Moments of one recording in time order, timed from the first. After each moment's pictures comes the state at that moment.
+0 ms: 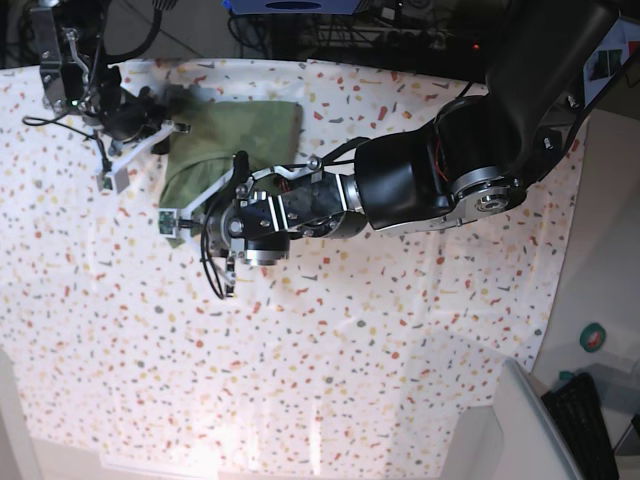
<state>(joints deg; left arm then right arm) -38.0 1.2 85.7 52.2 -13.0 -17.8 33.3 -18.6 13.6 -2.8 80.9 34.0 2.8 -38.3</state>
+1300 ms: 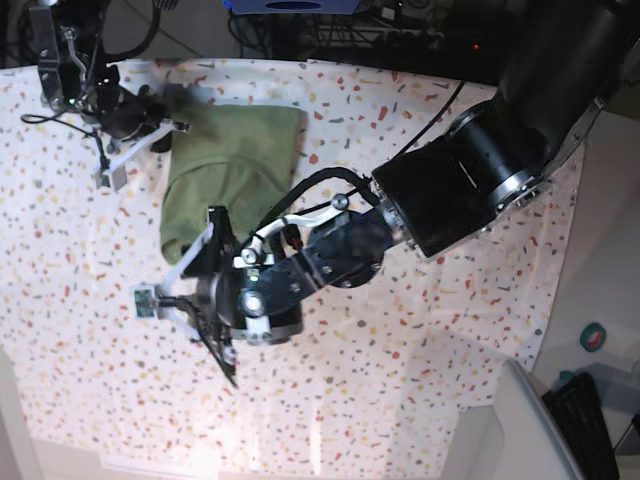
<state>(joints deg) -36.9 -3.2 61.0 77.5 -13.1 -25.2 54.4 -19.6 13.2 -0.3 81.6 35.1 3.1 -39.8</state>
